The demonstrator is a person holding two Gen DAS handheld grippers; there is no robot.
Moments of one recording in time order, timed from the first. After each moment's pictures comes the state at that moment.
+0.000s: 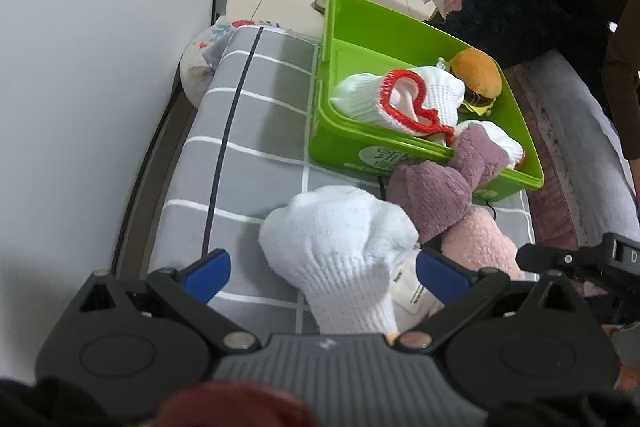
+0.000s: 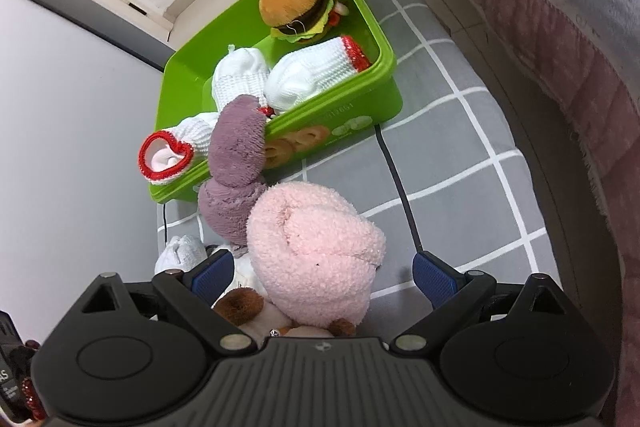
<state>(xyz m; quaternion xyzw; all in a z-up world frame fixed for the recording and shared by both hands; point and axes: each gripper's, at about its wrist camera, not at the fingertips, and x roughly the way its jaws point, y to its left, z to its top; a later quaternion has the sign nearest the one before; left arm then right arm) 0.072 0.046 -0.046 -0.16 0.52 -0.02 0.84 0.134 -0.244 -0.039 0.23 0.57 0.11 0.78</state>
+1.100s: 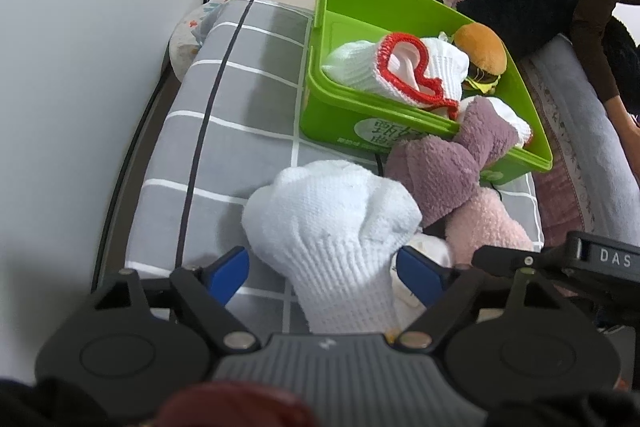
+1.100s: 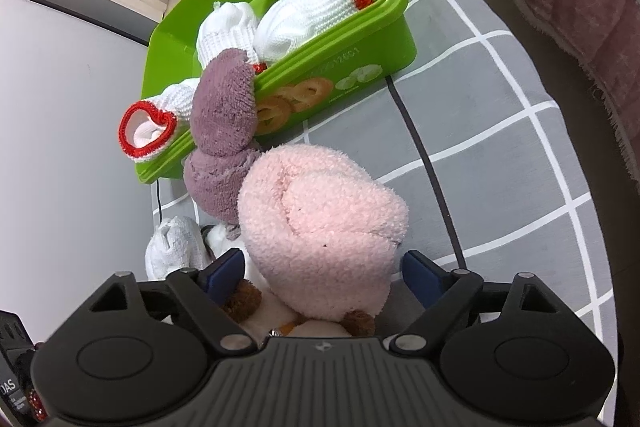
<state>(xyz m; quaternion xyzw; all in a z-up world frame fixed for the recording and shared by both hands) 0.078 0.032 -0.067 -0.16 0.54 -0.03 0.83 0.139 -0.229 -0.069 0.25 0.61 0.12 0.74</state>
